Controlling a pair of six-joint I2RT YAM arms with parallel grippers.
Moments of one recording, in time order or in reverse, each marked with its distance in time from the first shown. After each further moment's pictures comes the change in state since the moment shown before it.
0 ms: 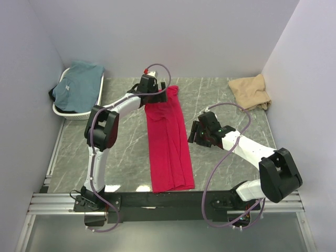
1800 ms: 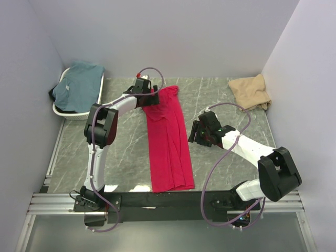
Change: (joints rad) left arm 0.063 0.066 -0.013 -0.041 -0.063 -0.013; right arm -0.013 0.015 0.000 0.010 0.000 -0.008
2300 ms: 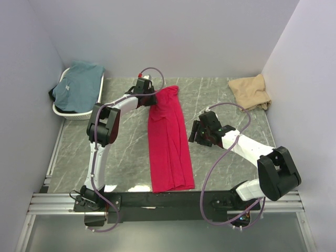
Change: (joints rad) left arm 0.000 0.058 0.040 0.059 0.099 -0.052; right arm -0.006 0.008 -0.001 0.007 0.000 -0.007
